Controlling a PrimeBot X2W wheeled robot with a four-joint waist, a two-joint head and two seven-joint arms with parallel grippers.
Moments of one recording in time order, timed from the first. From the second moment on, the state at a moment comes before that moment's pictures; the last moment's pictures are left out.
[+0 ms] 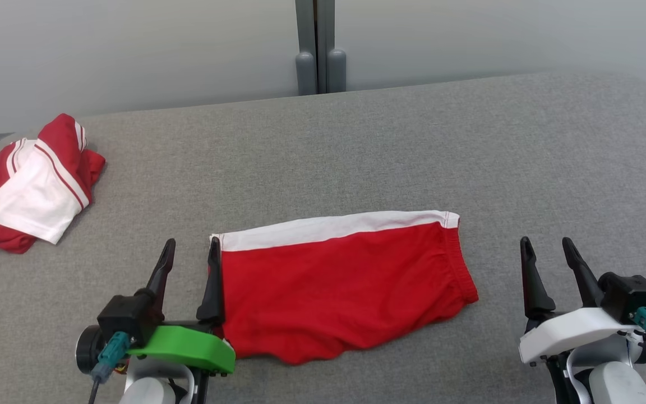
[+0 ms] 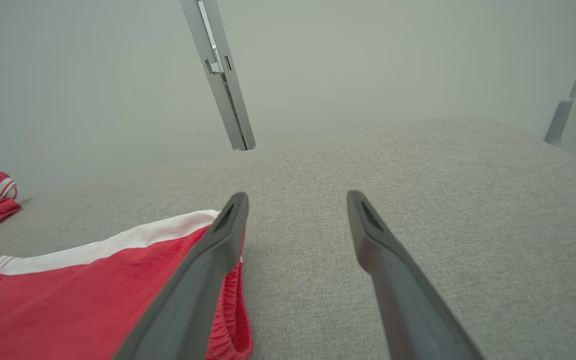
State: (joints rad) left arm -0.12 0.13 -0.29 0.20 -0.41 0.05 -0.25; right arm -0.06 -0.05 -0.06 0.20 0.21 0.13 -0.18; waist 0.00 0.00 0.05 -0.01
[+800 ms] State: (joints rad) left arm -0.05 0.11 -0.25 0.17 -0.36 0.06 -0.26; right arm -0.23 -0.07 0.02 0.41 0.17 0.13 0.36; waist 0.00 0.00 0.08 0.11
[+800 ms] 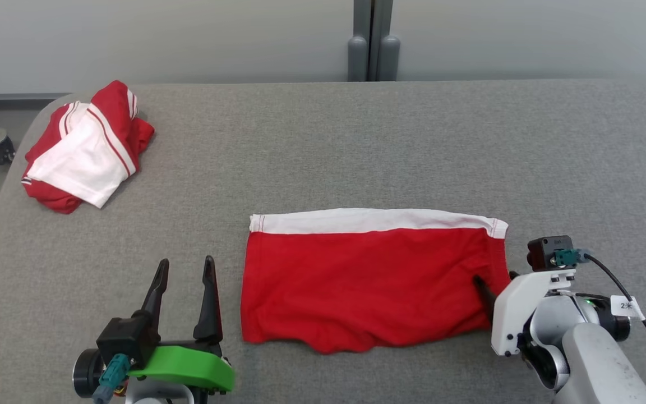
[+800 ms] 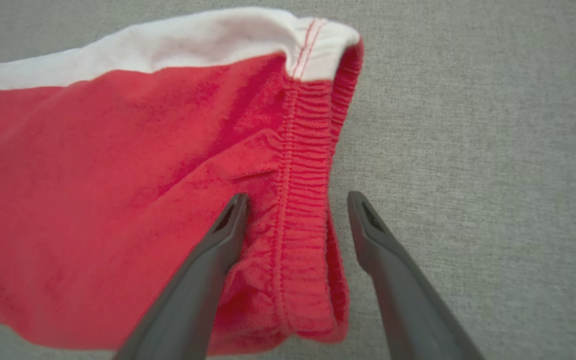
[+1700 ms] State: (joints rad) left arm -0.07 0.08 -0.21 0.18 -0.31 0.03 -0.26; right arm -0.25 -0.29 -0.08 0.40 0.39 0.13 0.52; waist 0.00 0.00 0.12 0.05
